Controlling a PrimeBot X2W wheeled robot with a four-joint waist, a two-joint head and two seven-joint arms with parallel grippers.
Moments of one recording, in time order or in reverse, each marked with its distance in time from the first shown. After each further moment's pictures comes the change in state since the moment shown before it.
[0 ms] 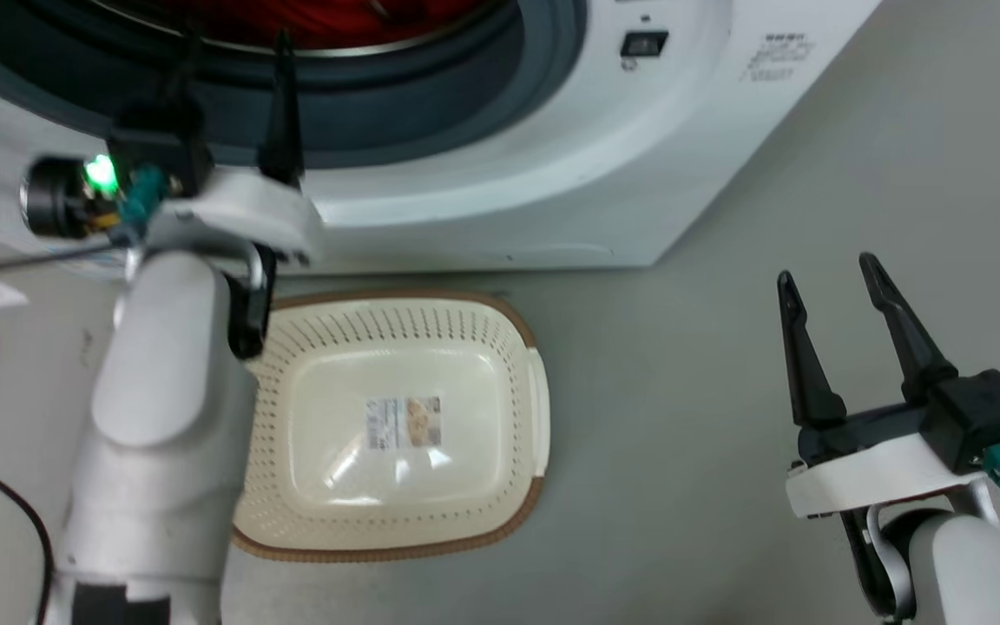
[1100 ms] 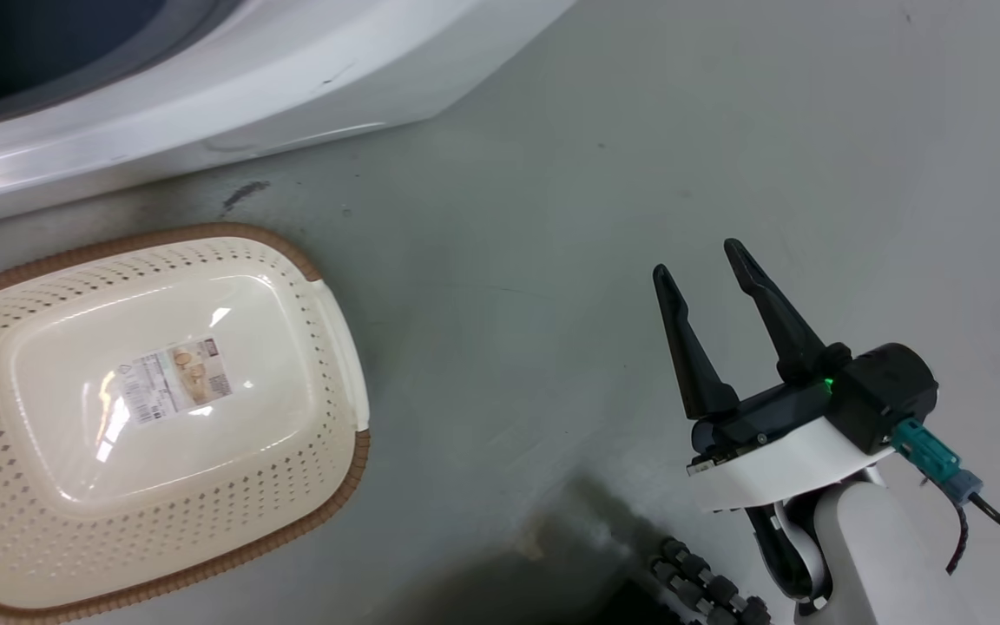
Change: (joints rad) left arm -0.770 0.276 -0.023 0.589 0.017 -0.064 0.488; right arm -0.118 0.000 0.217 0.145 0.196 0.000 -0.100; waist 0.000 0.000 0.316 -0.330
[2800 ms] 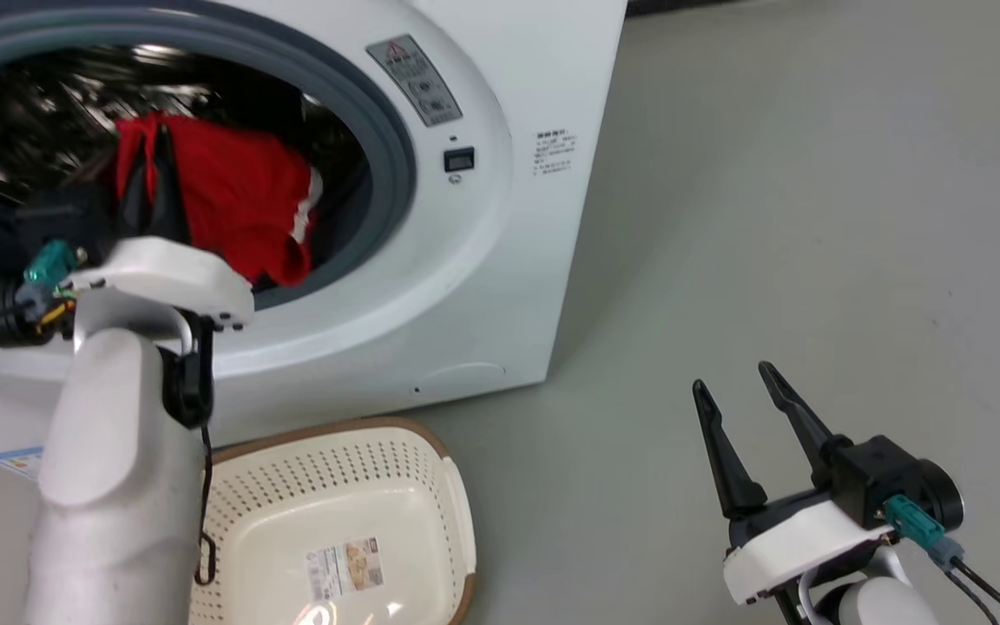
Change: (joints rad) left arm 0.842 -0.212 0.117 -0.476 -0.178 0.046 -0.487; right arm 0.178 0.001 -0.092 0.044 -0.100 0.000 0.068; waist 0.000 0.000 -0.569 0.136
